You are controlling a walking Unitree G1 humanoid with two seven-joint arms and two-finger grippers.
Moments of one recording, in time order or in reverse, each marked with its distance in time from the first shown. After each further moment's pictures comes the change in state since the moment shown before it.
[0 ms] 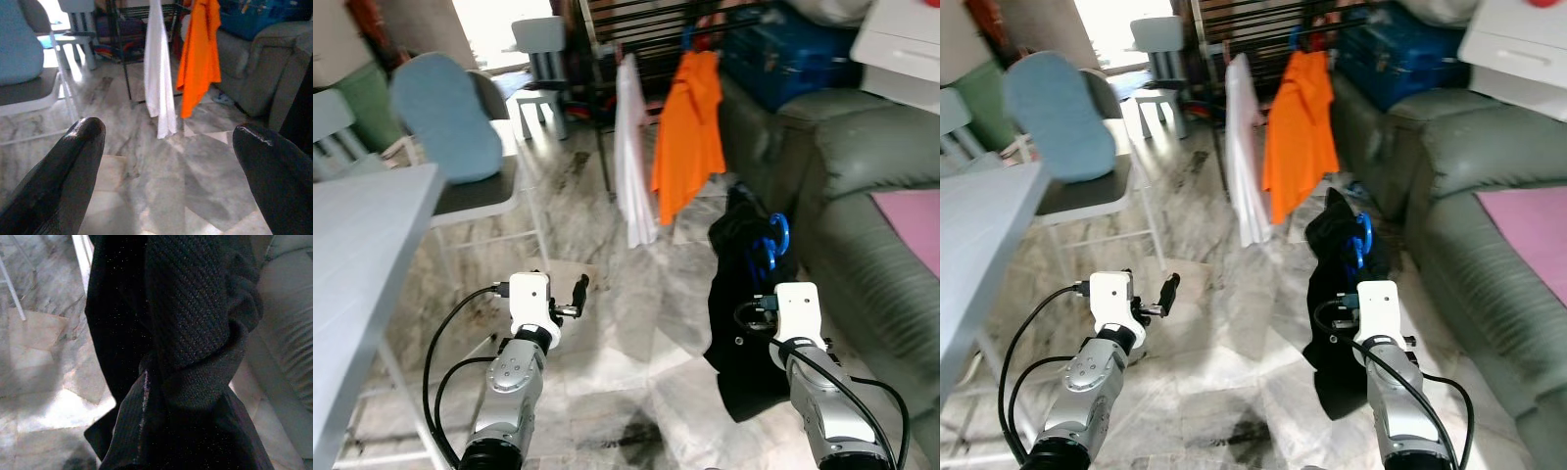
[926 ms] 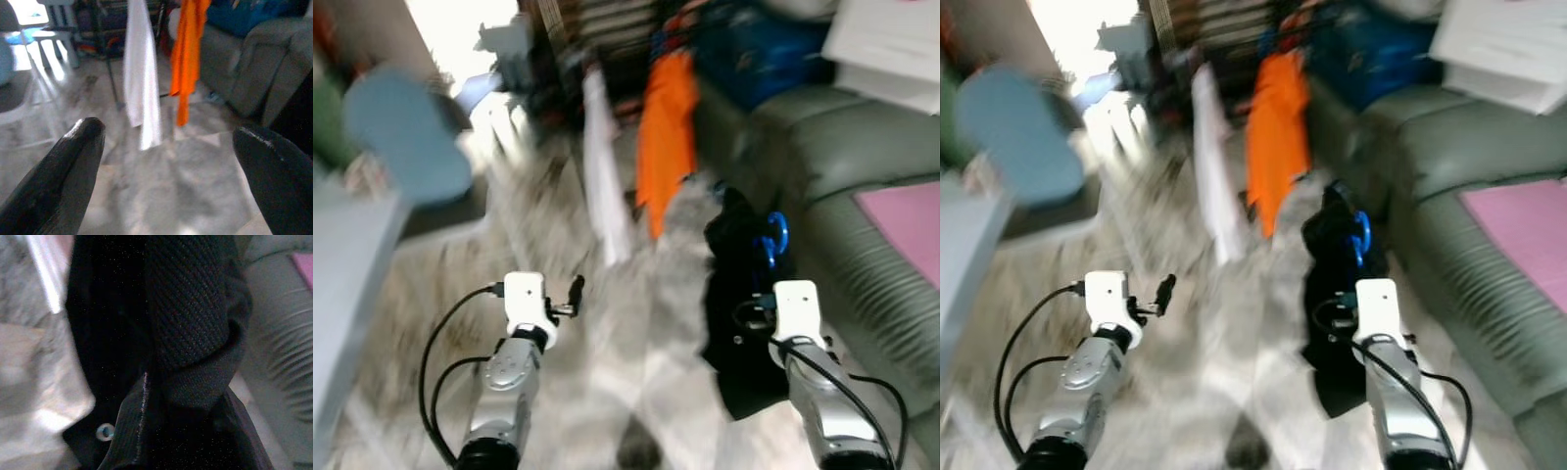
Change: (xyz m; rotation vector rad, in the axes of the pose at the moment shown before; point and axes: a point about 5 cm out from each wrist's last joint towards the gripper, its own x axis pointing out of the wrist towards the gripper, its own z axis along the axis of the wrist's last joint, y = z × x) left arm 0.006 -0.012 0.005 -0.047 0.012 -0.029; right arm 0.000 -0.015 -0.001 -0.041 0.017 -0.062
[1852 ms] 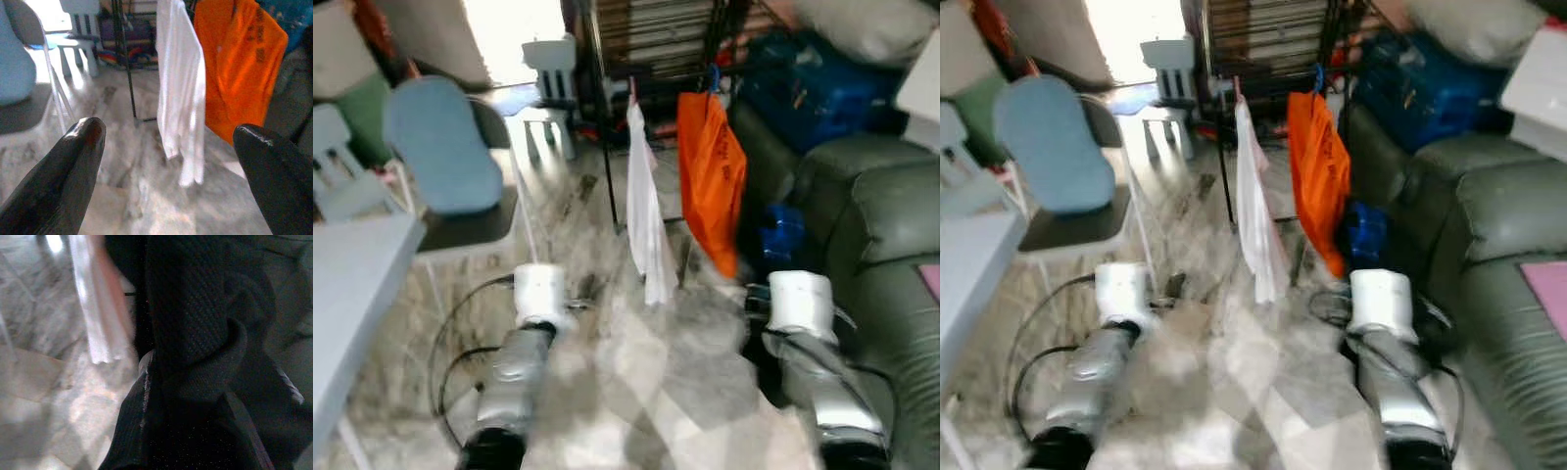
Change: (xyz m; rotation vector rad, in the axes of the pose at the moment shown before) left arm 0.002 0.003 0.000 0.018 0.020 -0.011; right arm 0.004 0.018 0.015 0.012 -0.035 0.045
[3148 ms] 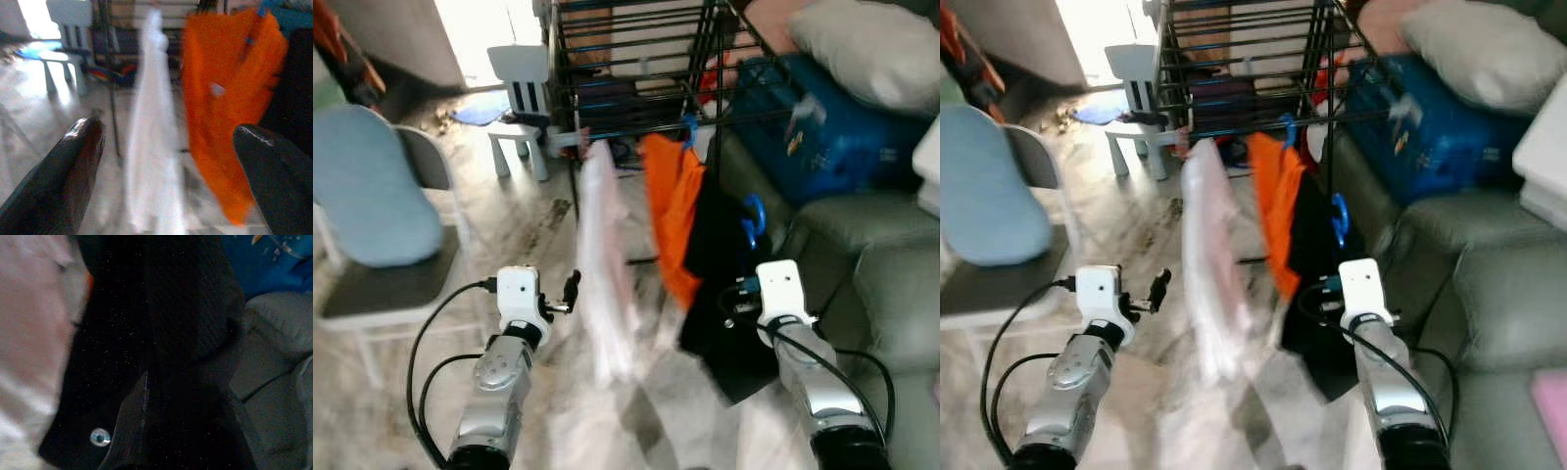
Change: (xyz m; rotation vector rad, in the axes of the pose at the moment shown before) left arm -0.017 0.006 0.004 0.015 -0.023 0.026; right arm 0.010 -0.003 0.011 -0.114 -0.038 0.028
